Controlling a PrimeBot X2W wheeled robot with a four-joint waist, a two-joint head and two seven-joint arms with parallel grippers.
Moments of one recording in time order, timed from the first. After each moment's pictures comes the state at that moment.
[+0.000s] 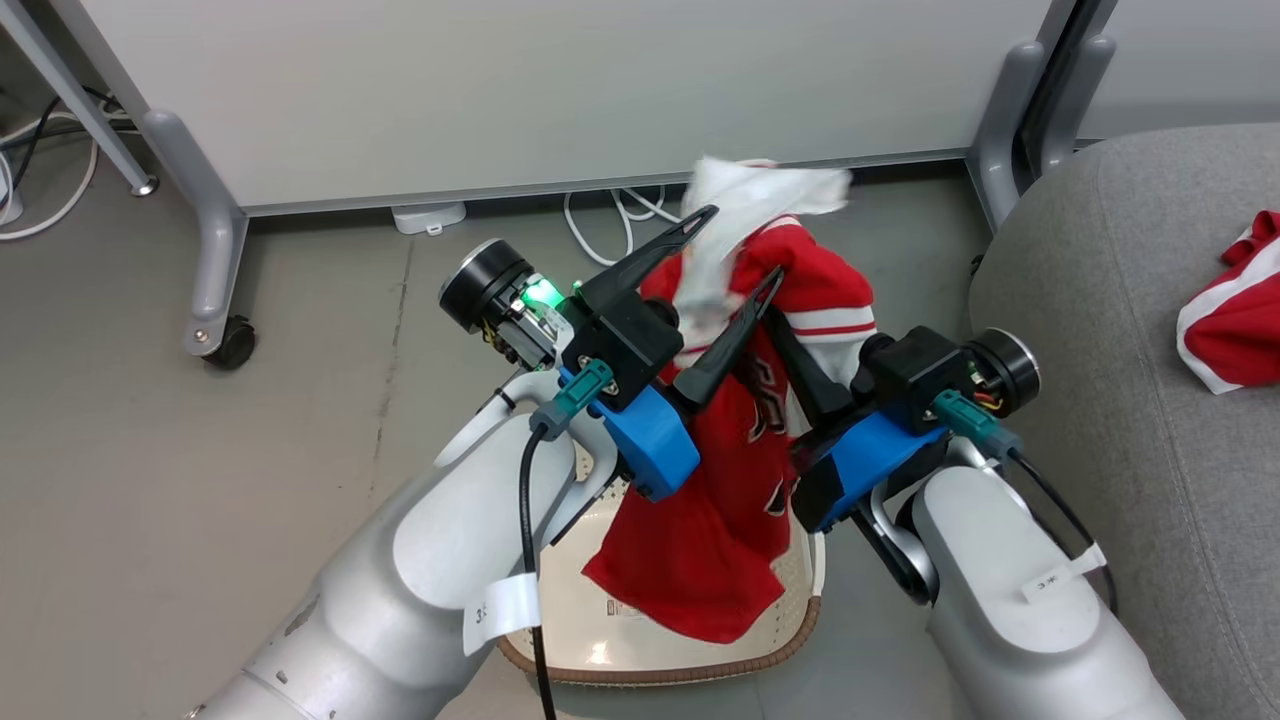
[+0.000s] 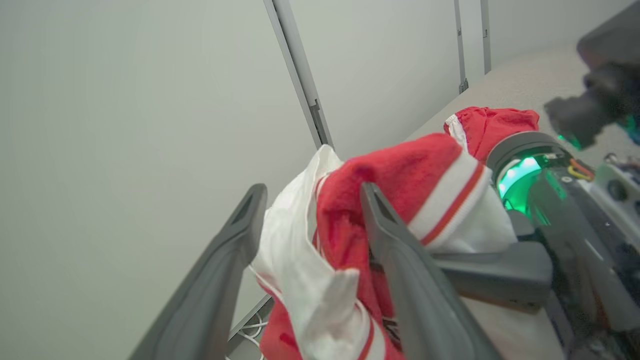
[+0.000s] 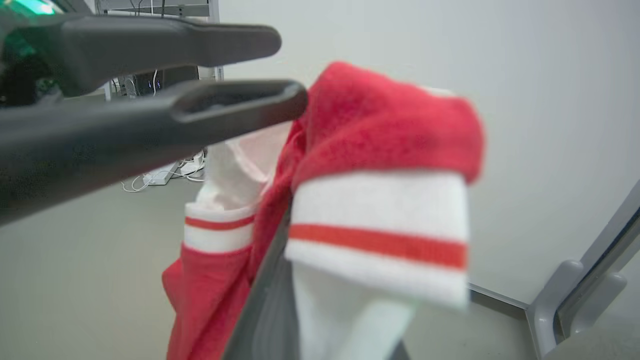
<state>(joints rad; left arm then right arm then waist) -0.79 0.09 -0.81 0.59 -0.28 -0.13 -0.26 -0.59 -0.05 0.37 0.56 0.09 0.13 -0.26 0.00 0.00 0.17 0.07</state>
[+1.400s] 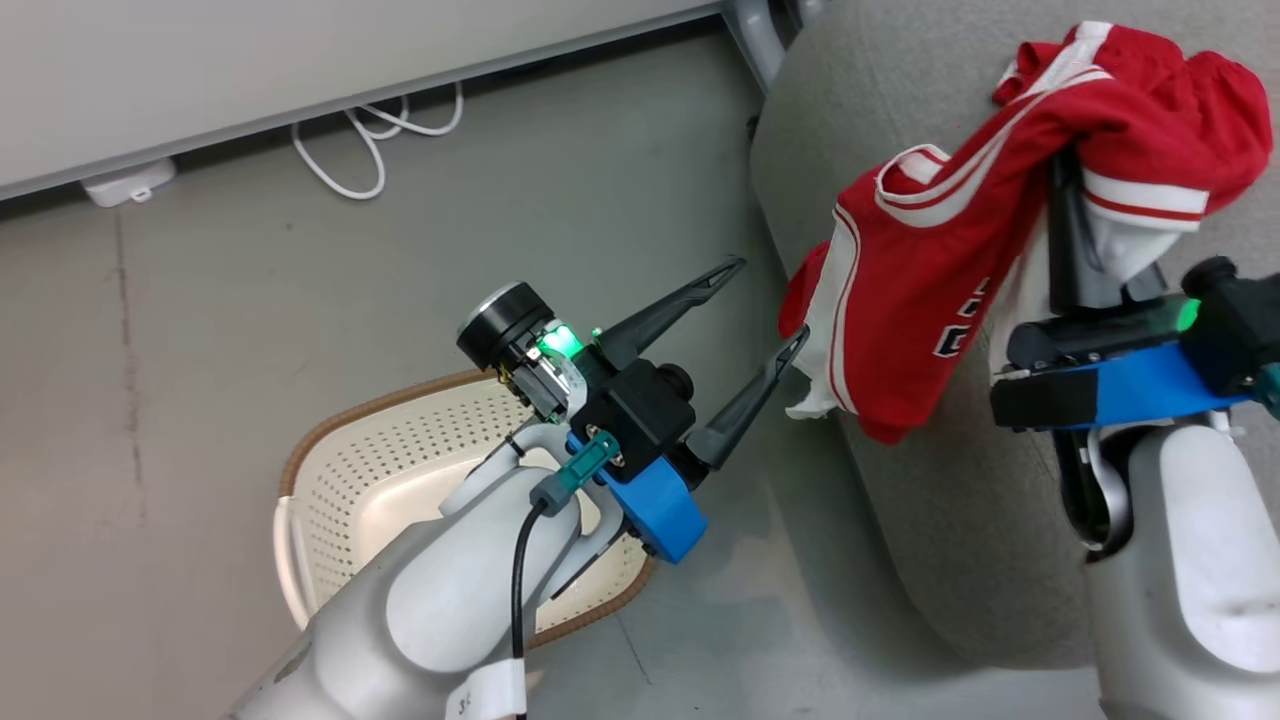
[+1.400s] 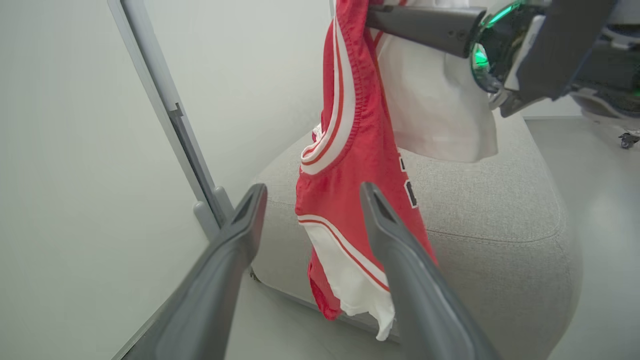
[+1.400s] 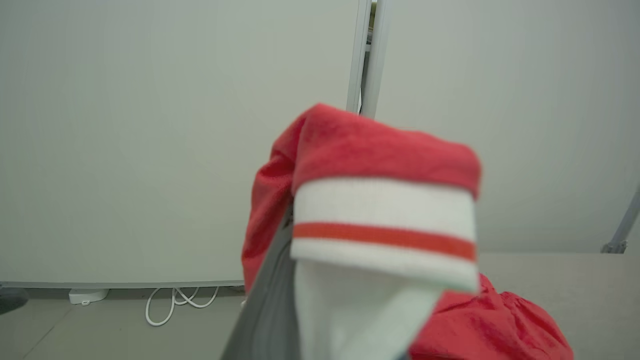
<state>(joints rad) -0.72 0.15 -0.87 0.43 -0.27 -0.13 -0.26 -0.50 -0.06 -0.04 0.18 0.03 0.13 -0.26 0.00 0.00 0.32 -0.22</state>
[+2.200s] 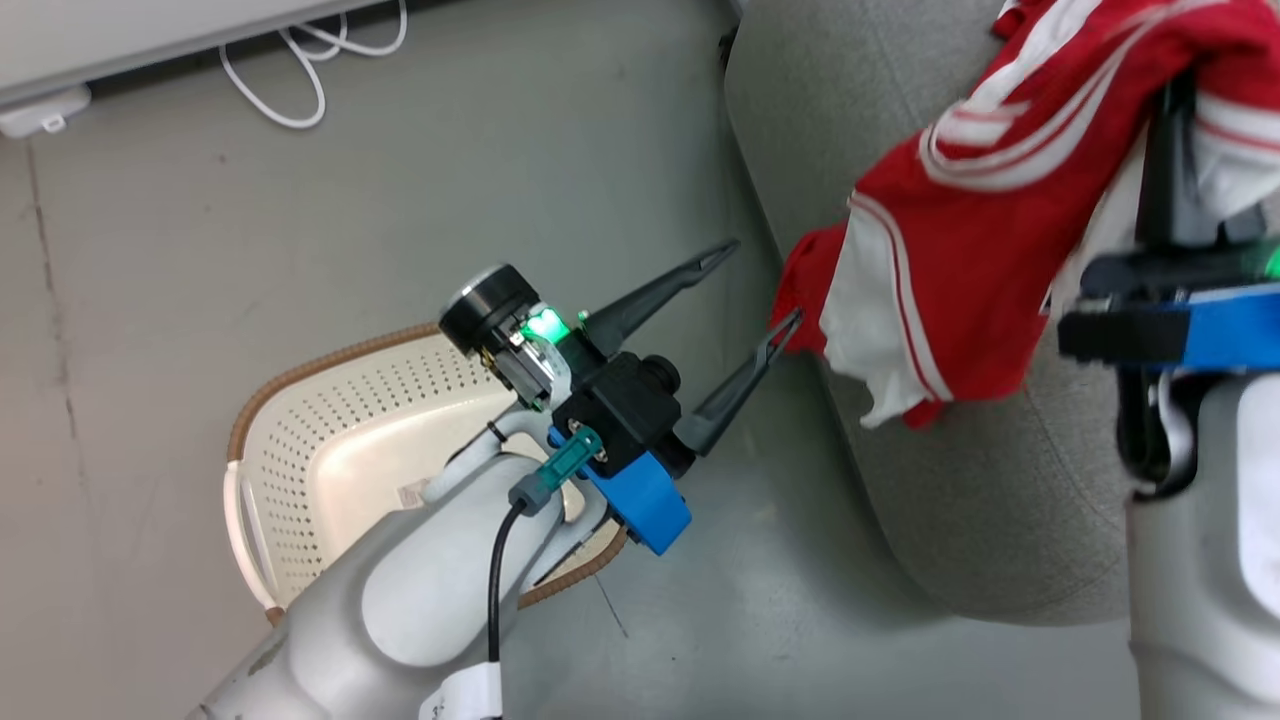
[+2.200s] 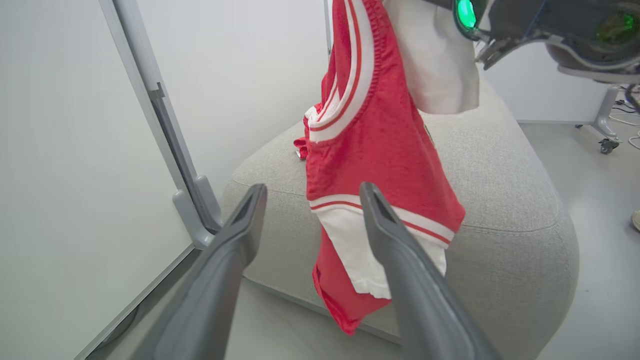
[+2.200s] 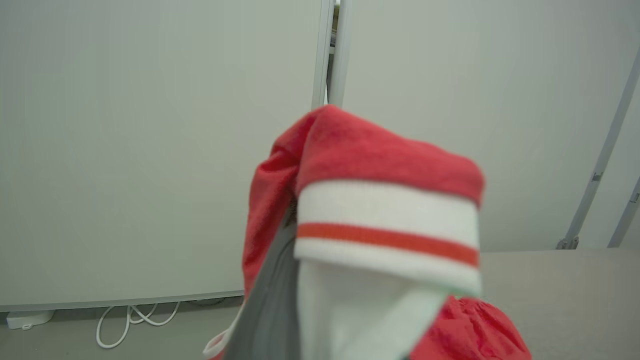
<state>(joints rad) -0.71 0.19 -0.86 0.38 -0.26 -0.13 -0.26 -0.53 -0.05 -0.14 0.13 0.03 0.13 -0.26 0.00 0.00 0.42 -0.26</state>
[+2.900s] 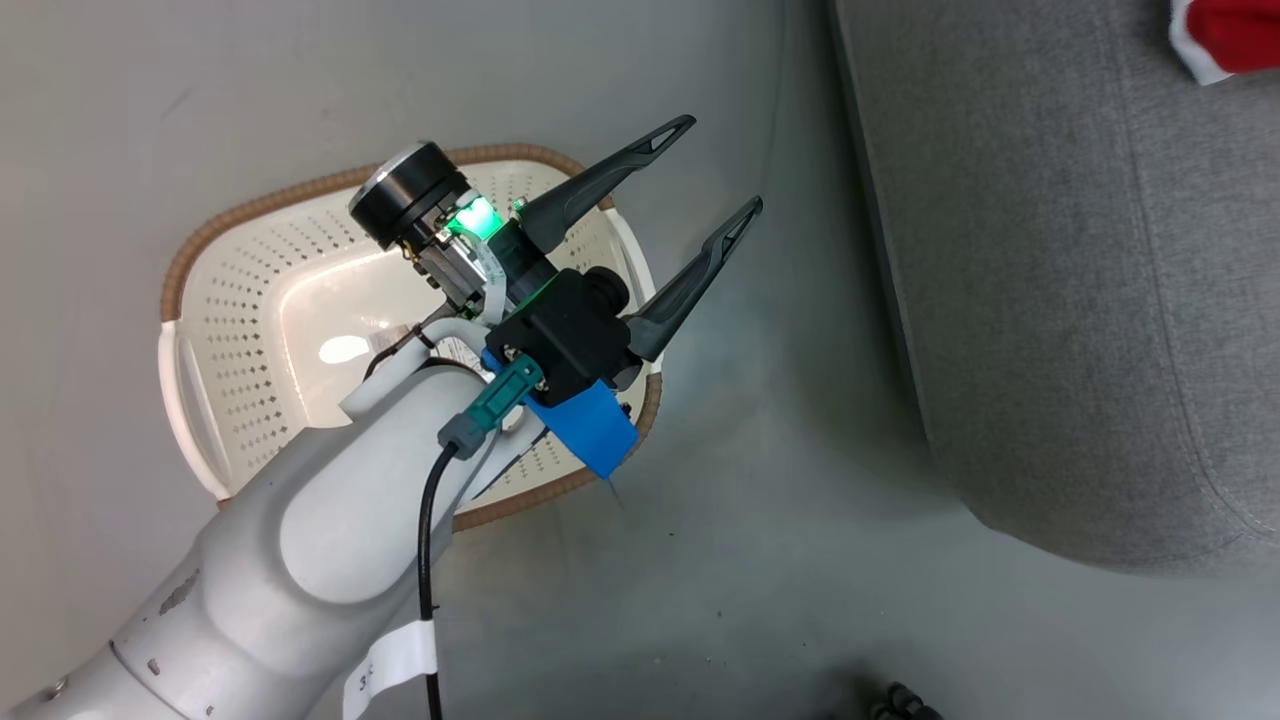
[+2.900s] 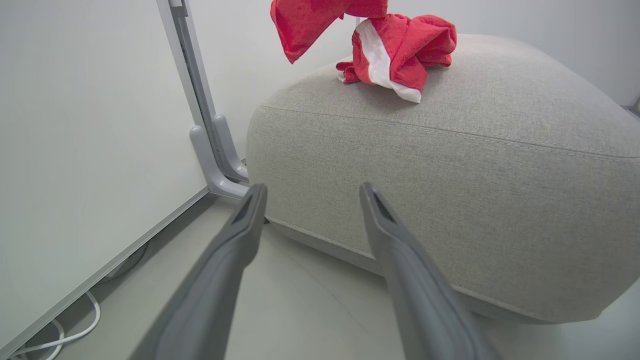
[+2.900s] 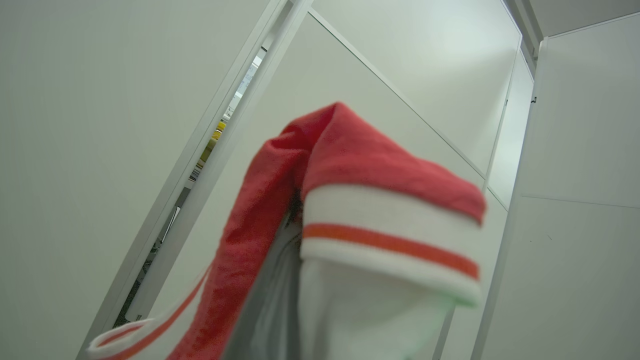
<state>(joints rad) -0.85 0.28 -0.83 0.30 -0.21 -0.13 -0.26 -1.35 -0.53 -0.40 0.29 -0.05 0.13 -0.26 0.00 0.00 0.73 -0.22</state>
